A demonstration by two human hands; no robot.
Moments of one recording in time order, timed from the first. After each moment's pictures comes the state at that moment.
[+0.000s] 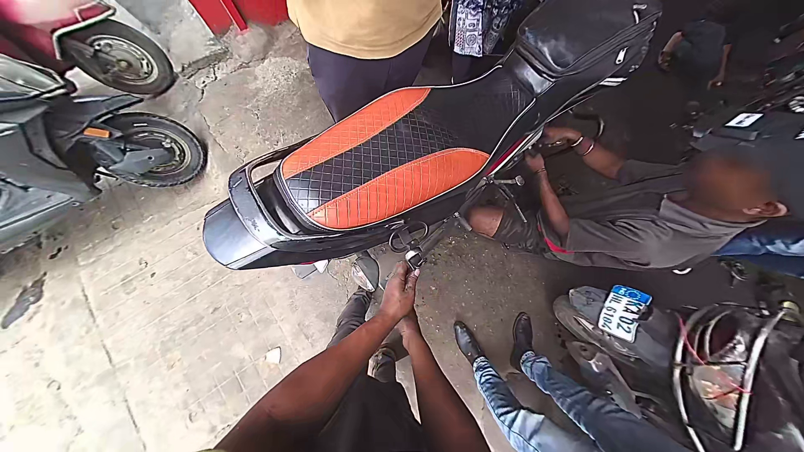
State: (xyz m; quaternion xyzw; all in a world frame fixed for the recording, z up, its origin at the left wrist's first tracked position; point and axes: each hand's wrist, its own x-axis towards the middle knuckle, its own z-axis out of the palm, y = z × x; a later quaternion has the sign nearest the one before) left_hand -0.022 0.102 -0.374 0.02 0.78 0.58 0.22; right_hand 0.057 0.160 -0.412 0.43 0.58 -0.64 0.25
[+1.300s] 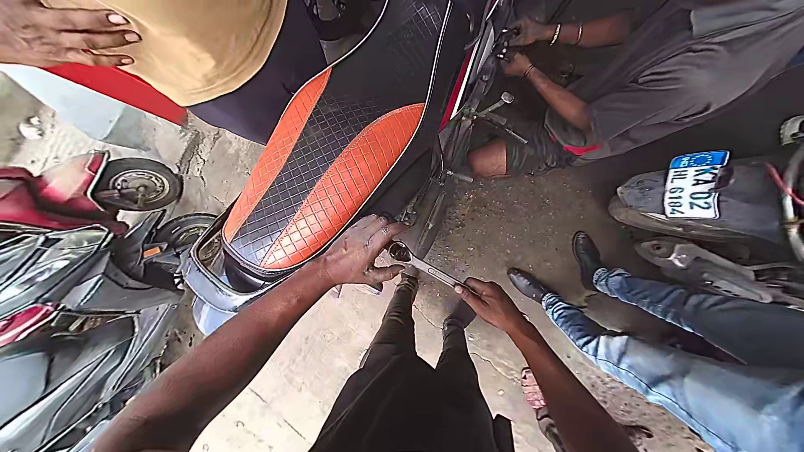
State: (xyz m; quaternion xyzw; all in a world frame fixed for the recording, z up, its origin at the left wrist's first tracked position) left_hand -0.166 0.092 -0.260 0.65 0.72 0.20 0.11; right_hand 0.117 0.306 -0.382 0.17 0.80 -0.53 0.19
